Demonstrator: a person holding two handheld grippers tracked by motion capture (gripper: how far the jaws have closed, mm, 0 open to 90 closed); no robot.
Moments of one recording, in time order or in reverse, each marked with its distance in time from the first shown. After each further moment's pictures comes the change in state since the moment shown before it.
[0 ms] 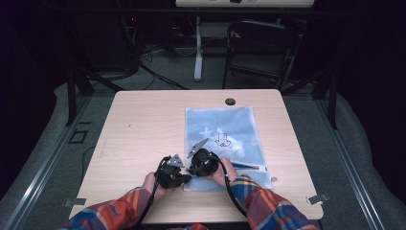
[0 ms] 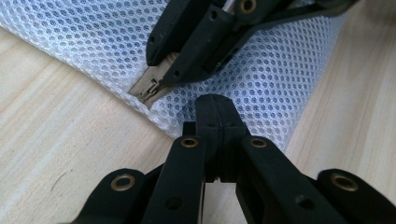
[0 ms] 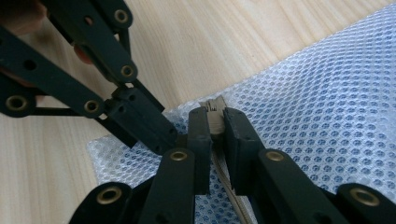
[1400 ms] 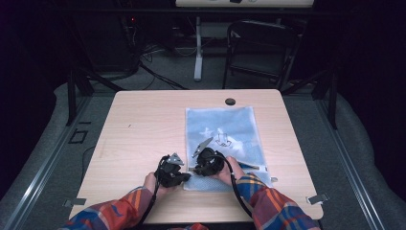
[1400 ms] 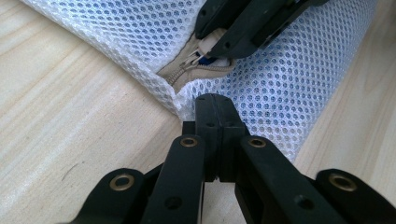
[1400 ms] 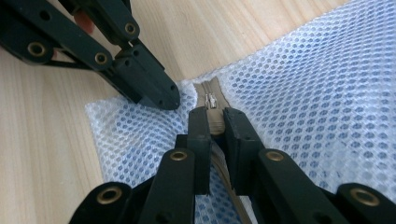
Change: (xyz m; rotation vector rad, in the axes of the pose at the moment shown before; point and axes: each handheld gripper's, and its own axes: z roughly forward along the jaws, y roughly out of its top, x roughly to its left) left arm 0.000 0.000 0.000 -0.010 0.045 -0.065; right arm -0.006 -0.008 -0.013 0.036 0.004 -0.004
